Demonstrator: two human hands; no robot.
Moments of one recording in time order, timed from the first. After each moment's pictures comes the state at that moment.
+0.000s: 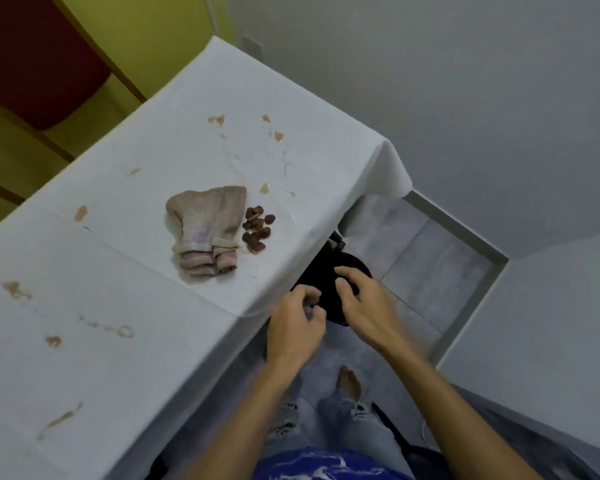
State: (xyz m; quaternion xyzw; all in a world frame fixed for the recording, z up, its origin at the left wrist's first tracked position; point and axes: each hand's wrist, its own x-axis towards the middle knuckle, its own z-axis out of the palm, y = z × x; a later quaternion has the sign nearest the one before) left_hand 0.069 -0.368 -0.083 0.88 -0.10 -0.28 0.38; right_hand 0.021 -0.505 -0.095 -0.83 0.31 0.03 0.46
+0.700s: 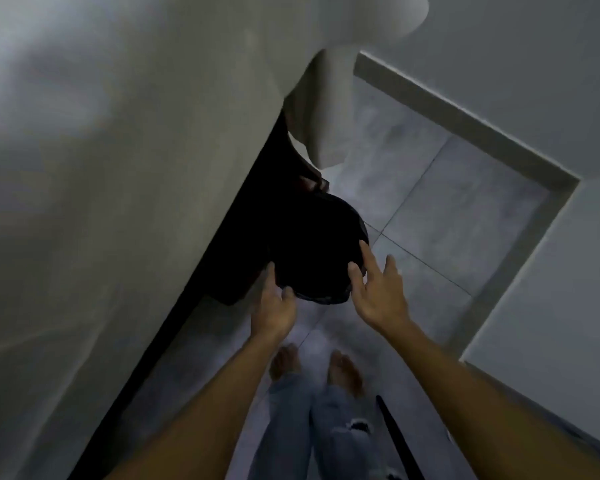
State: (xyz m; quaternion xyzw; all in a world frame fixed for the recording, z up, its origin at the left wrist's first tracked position) left_hand 0.044 -0.442 -0.456 0.87 0.04 -0.39 0.29; right_hand -0.046 -0.602 -0.477 -0.79 0.43 0.16 0.40
